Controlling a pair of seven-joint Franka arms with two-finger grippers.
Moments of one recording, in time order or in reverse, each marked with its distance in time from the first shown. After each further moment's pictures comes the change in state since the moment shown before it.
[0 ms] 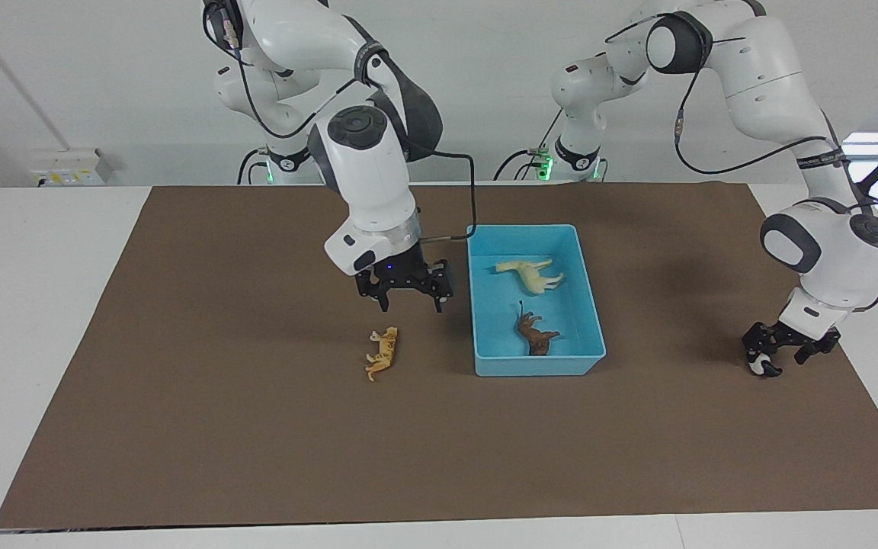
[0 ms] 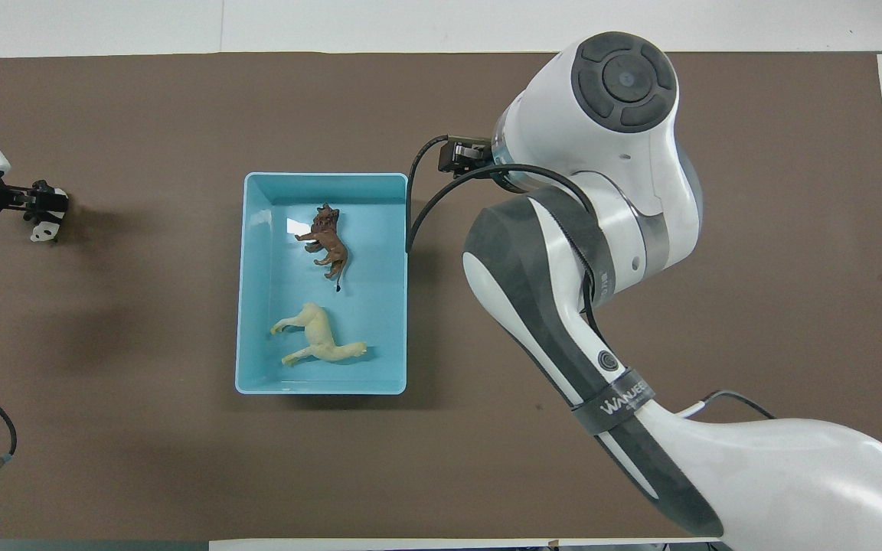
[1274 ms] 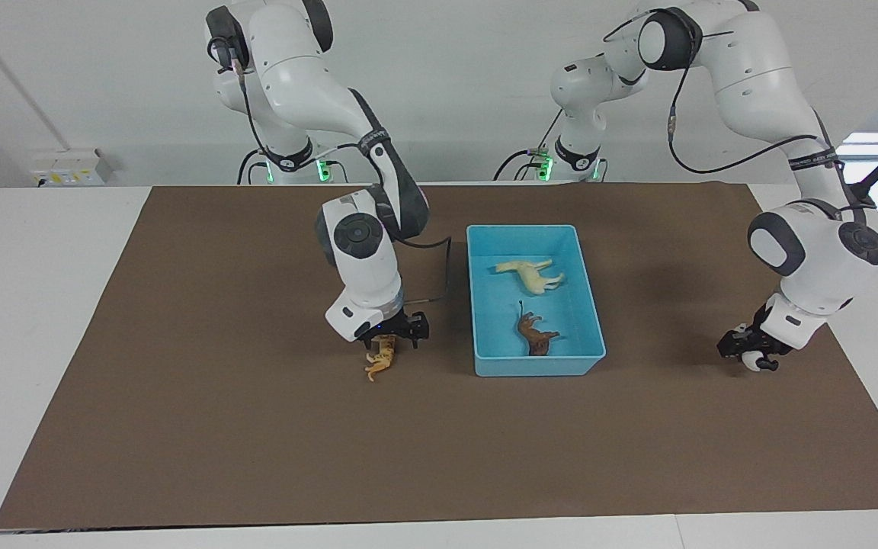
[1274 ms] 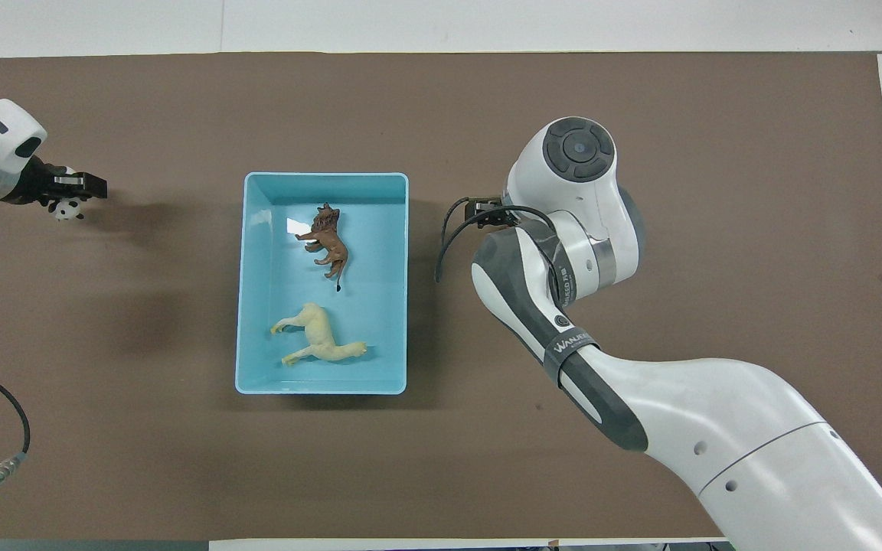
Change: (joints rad) left arm -0.127 -0.078 -0.037 0.074 -0.003 -0.268 -0.358; right arm -0.022 0.123 0.007 -0.238 -0.028 0.233 -0.155
